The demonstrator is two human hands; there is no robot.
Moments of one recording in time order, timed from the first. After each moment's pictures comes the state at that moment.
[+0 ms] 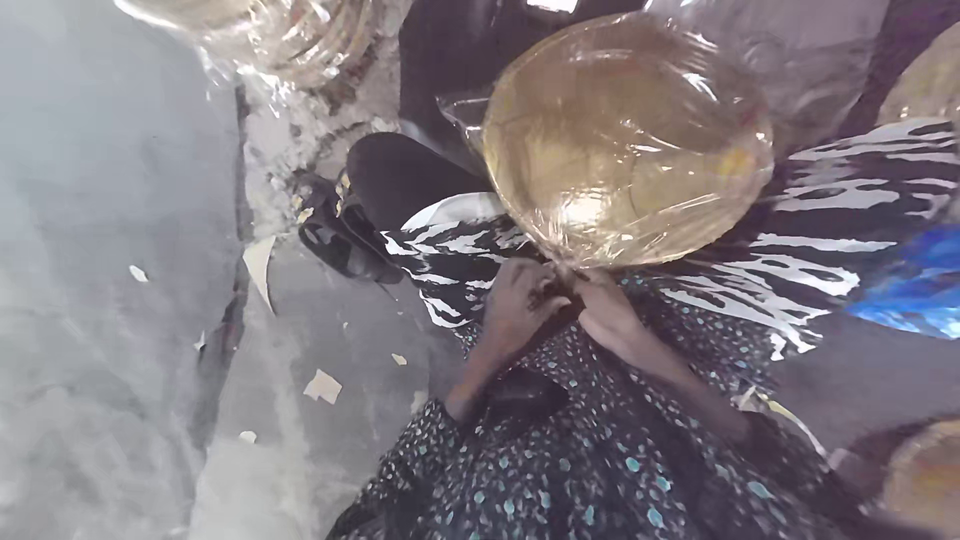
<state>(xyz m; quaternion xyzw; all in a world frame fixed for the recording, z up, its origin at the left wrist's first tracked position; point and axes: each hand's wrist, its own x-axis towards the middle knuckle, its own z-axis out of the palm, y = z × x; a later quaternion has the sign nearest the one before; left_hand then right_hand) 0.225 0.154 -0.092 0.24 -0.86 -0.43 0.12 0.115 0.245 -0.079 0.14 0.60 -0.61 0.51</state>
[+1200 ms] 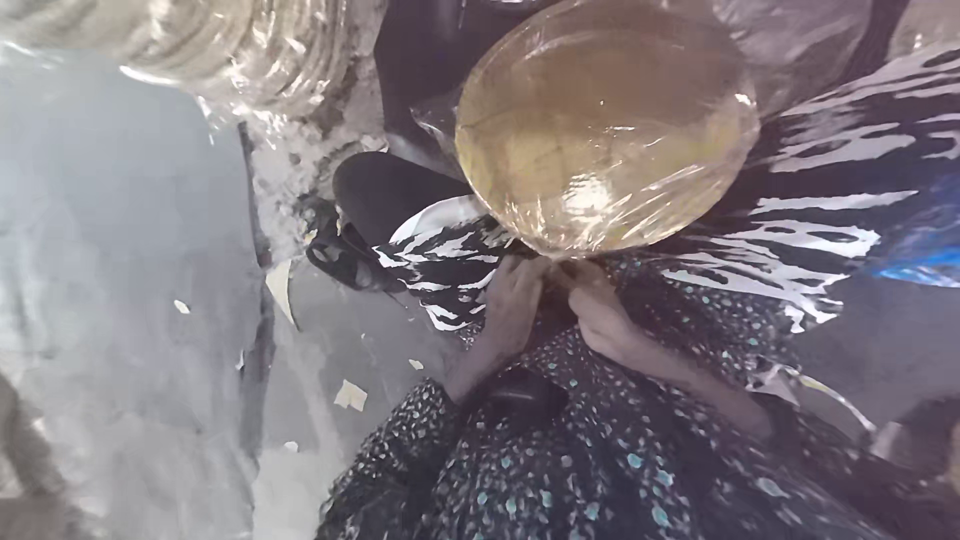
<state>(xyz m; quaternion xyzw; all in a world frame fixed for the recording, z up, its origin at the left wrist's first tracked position) 0.208 0.160 -0.068 0.24 -0.91 -0.32 0.10 0.123 0.246 -0.055 0.13 0.65 -0.56 0.50</state>
